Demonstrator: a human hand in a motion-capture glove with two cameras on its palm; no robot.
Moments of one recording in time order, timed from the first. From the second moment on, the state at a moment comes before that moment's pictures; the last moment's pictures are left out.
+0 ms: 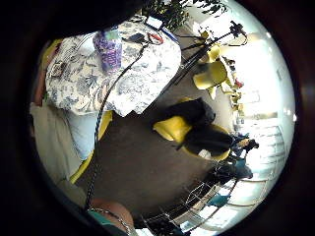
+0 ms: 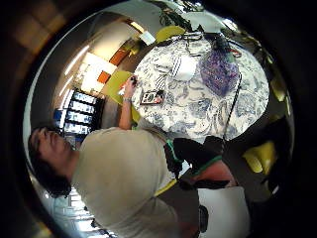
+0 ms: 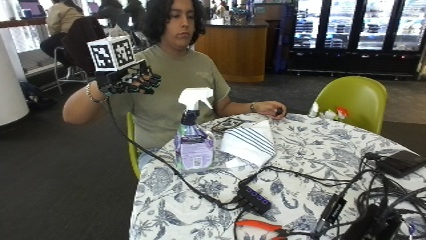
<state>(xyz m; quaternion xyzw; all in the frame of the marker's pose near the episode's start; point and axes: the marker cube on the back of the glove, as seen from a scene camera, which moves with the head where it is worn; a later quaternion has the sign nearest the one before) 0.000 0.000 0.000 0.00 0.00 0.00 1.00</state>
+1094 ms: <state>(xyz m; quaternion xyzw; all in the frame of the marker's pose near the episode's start) 0.024 -0.102 0.084 0.08 -0.50 0.15 0.85</state>
